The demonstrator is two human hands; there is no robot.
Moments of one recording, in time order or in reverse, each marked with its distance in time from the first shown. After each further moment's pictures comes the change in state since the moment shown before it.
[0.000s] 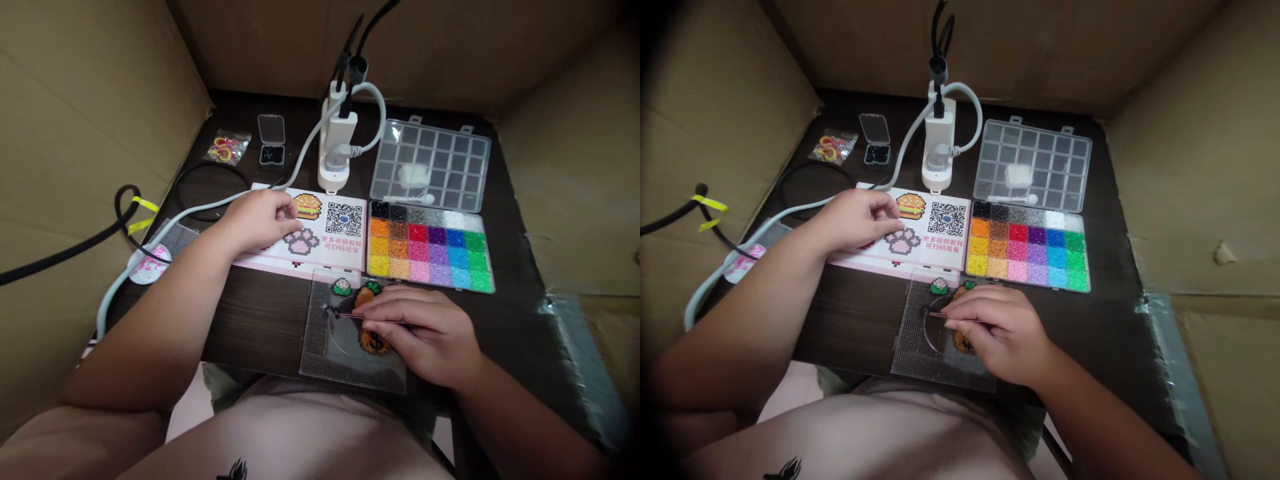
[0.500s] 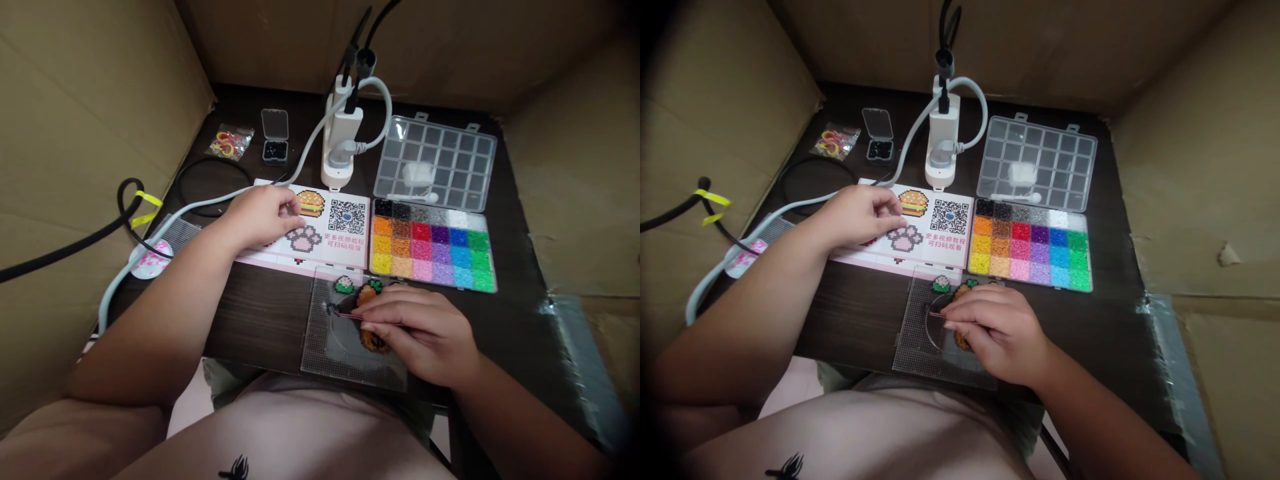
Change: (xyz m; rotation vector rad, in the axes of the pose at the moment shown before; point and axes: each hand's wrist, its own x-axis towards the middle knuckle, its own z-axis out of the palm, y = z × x) left_hand 0.000 0.000 0.001 -0.004 0.006 0.018; right_hand 0.000 0.000 0.002 -0.026 -0.043 -0.067
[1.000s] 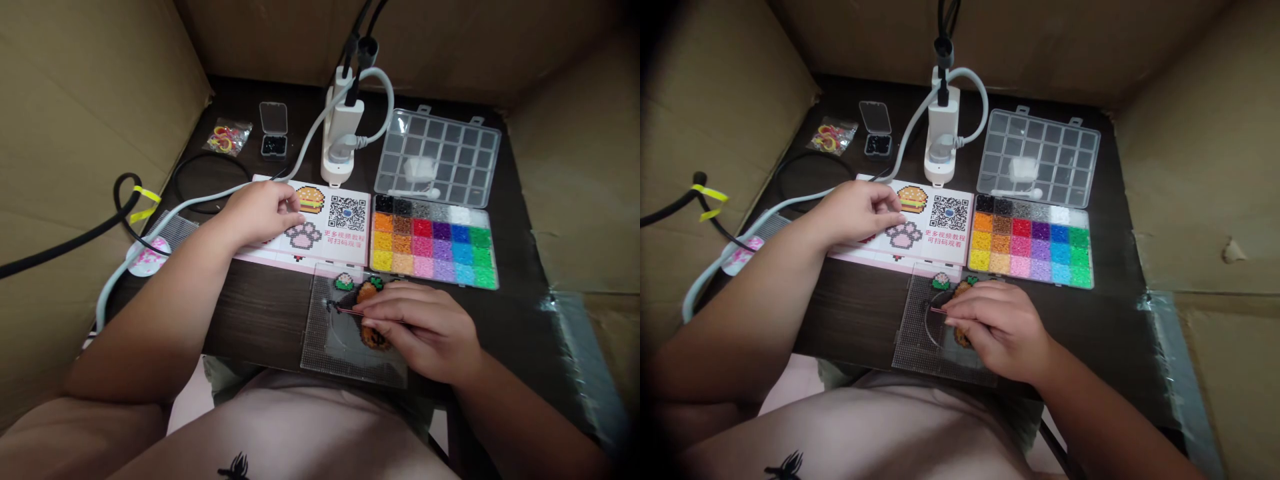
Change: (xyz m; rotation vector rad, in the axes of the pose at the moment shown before) left_hand 0.001 0.000 0.001 0.005 -0.003 -0.006; right_hand 0.000 0.000 -0.001 -0.018 -0.010 0.000
